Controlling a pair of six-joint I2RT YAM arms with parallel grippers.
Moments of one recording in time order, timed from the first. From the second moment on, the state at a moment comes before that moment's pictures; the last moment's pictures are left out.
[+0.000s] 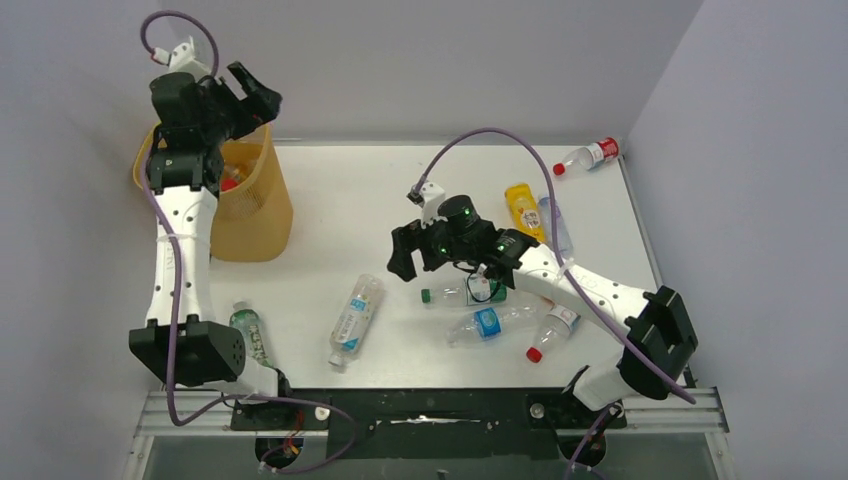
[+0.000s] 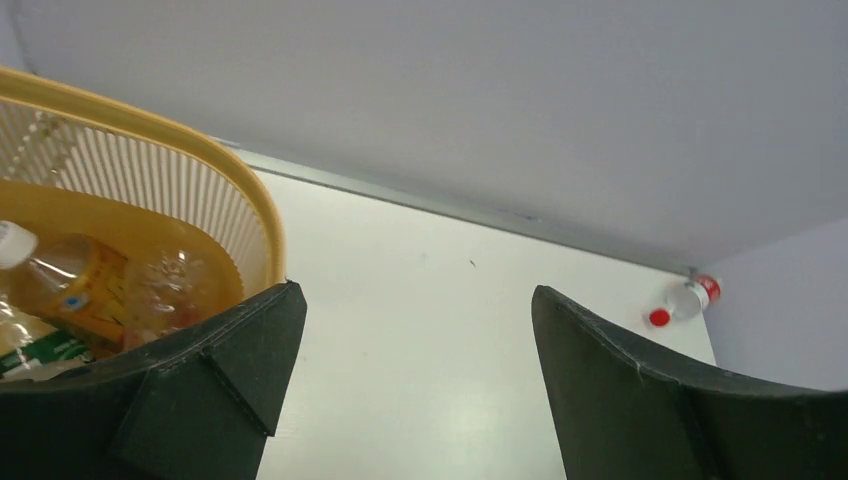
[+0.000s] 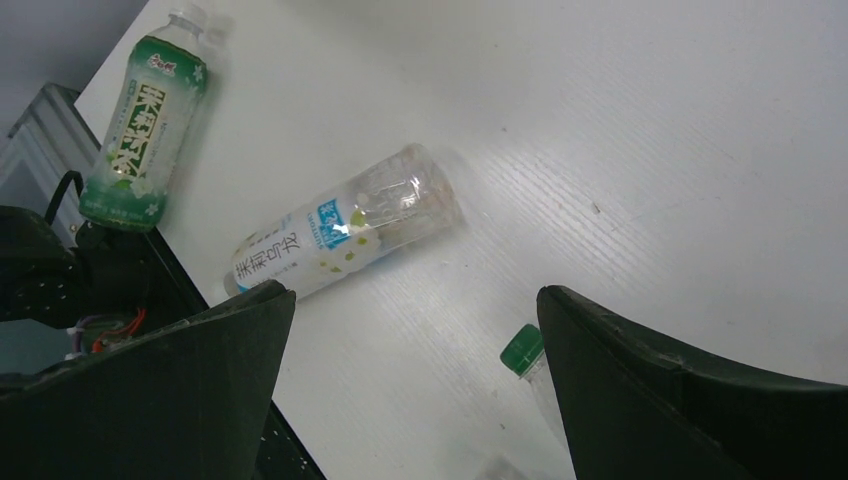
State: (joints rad) left arm 0.15 1.54 1.80 -0.46 0.21 -0.48; right arm 0.83 1.48 1.18 -0.28 -0.26 0.25
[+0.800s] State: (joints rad) left arm -0.37 1.35 1.37 -0.65 0.07 -0.38; right arm 0.84 1.34 1.00 -0.15 -0.24 0.40
